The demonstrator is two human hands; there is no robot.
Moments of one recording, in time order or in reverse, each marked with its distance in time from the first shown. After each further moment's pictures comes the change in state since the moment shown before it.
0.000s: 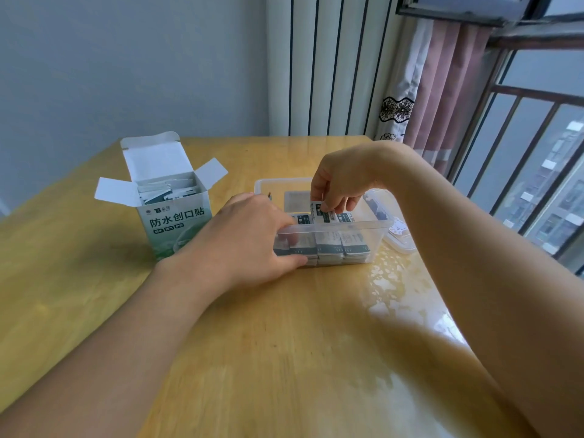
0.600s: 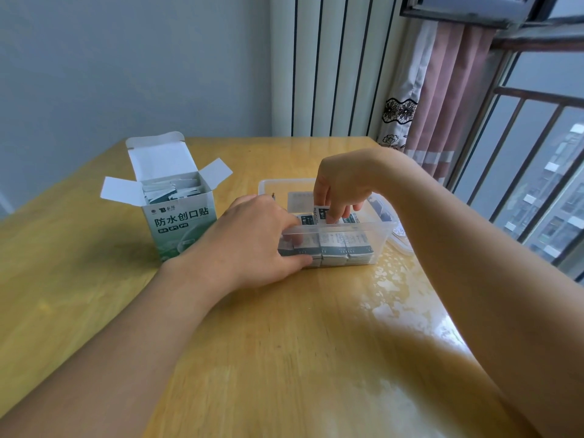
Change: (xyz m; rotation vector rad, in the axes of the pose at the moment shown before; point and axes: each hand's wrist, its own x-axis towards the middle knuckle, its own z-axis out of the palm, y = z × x) left_hand -0.001 0.002 -0.001 -0.015 -0.002 -0.001; right_hand 0.002 -0.009 0.006 -0.257 0.024 0.001
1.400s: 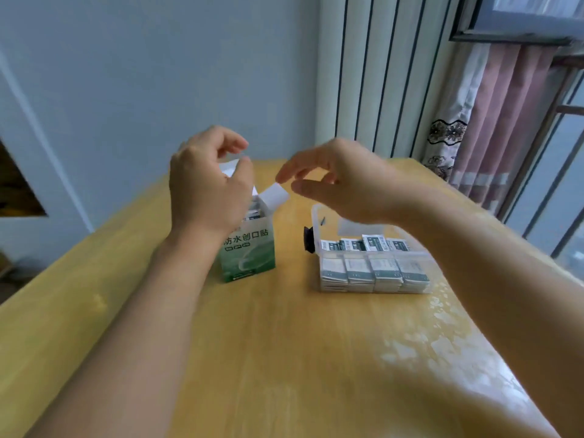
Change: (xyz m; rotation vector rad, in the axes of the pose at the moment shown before) left_hand -0.013 -0.060 -0.071 -0.274 0.859 -0.424; right_hand -0.034 -0.075 -0.008 0.259 0.631 -0.539
